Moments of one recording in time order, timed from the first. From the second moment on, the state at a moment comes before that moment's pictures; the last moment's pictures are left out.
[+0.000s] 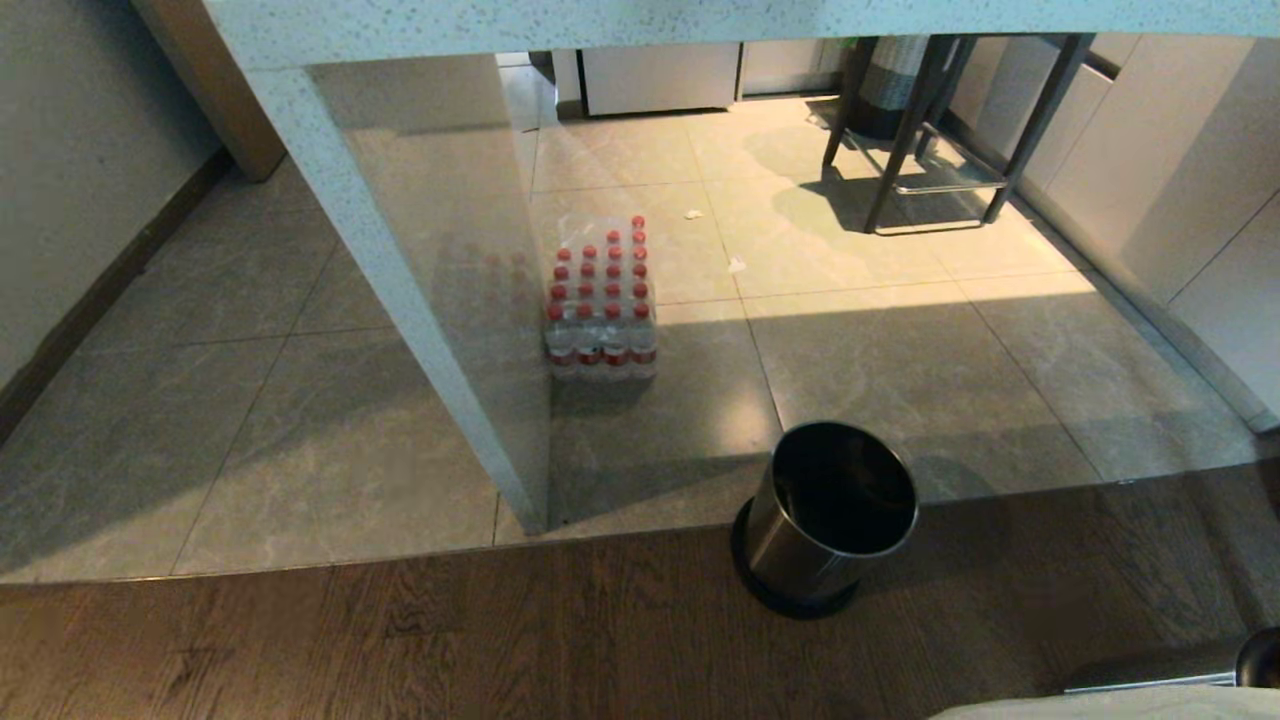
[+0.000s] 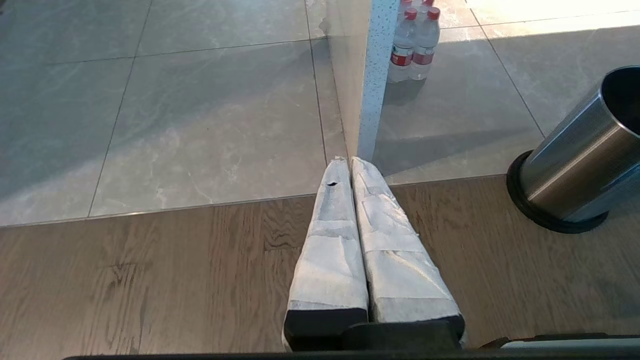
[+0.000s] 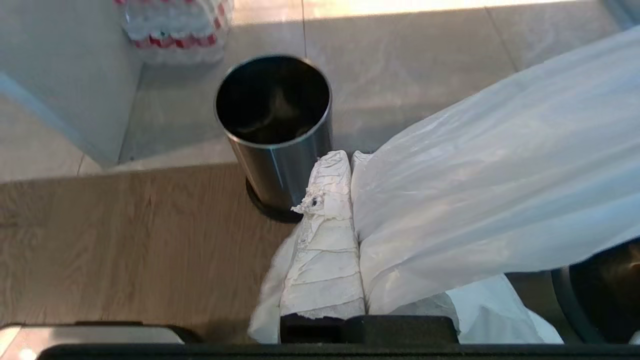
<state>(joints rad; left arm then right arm) 0.00 0.00 0.00 0.00 0.00 0.00 0.01 0.02 0.00 -0.01 0.00 0.00</state>
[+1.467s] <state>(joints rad) 0.00 0.00 0.00 0.00 0.00 -0.01 0.01 0.00 0.00 0.00 0.00 0.00</state>
